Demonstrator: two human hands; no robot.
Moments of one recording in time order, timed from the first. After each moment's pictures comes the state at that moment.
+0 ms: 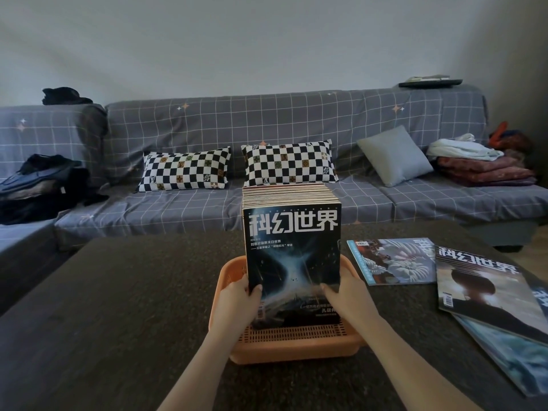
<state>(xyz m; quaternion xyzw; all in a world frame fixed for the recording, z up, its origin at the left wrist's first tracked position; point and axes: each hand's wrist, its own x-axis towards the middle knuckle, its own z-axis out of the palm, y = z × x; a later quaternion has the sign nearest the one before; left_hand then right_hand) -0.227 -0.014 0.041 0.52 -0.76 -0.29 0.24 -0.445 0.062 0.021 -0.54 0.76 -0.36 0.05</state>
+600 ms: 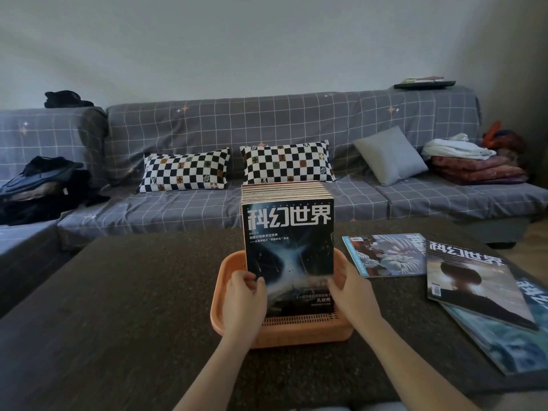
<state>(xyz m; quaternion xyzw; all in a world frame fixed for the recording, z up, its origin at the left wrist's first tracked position) -0.233 0.034 0.045 0.54 -0.67 -0.32 0.41 -0.433 0.099 0.031 -0.49 0.75 -0.44 0.07</state>
